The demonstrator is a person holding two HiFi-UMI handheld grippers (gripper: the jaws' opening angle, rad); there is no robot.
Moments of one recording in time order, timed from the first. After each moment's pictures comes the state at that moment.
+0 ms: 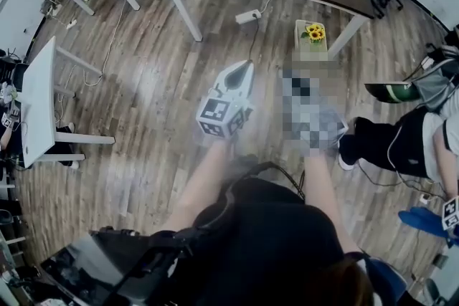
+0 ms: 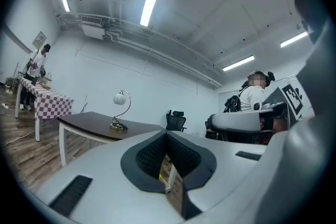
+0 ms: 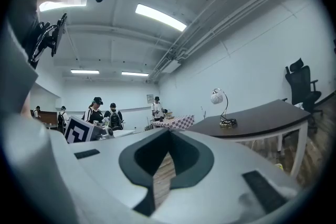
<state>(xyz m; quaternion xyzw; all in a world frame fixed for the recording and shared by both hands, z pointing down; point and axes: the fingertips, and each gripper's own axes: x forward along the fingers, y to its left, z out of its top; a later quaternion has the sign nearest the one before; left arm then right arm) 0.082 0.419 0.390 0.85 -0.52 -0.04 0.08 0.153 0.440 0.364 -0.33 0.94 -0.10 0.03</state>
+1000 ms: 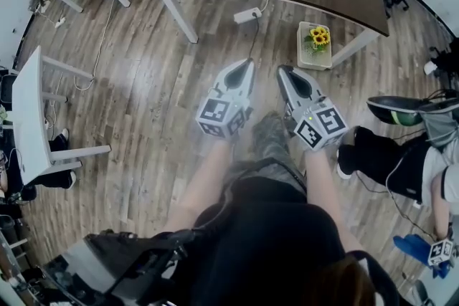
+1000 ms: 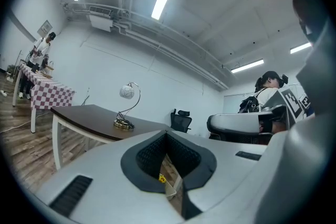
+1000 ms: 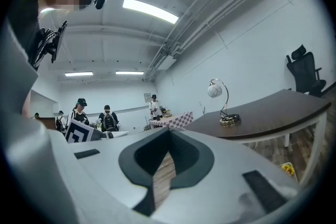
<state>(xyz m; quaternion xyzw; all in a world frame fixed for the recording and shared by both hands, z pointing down) 0.039 0.287 0.423 0.84 -0.53 -0.06 0.12 0.109 0.304 0.394 -0.33 0.93 -0.13 0.03</state>
